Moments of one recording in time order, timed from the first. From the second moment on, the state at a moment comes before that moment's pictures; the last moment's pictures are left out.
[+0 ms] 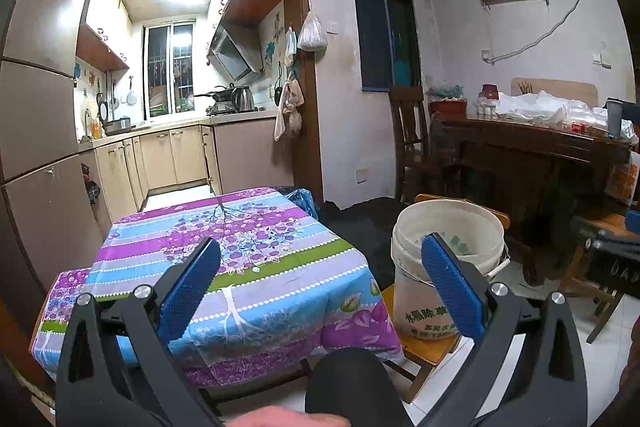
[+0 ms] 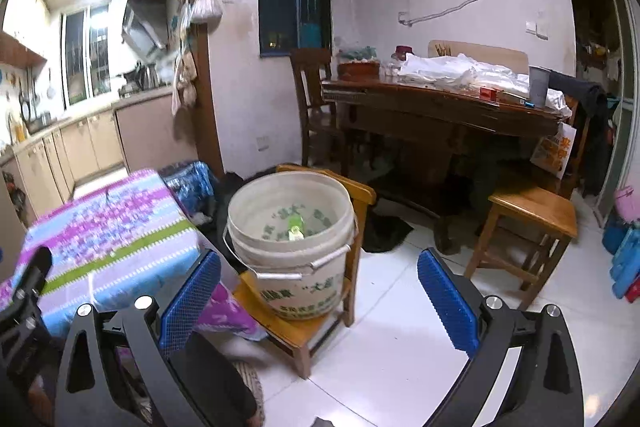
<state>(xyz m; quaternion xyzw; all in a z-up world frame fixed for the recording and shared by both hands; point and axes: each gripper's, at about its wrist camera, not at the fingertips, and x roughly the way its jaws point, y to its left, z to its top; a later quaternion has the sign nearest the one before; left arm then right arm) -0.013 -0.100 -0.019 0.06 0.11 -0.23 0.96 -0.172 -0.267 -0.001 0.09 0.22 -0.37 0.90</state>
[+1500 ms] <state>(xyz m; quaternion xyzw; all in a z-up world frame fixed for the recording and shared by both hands) -0.013 -0.118 -0.036 0.09 0.15 -0.26 0.95 -0.168 -0.269 -0.012 0.08 0.22 -0.38 0.89</state>
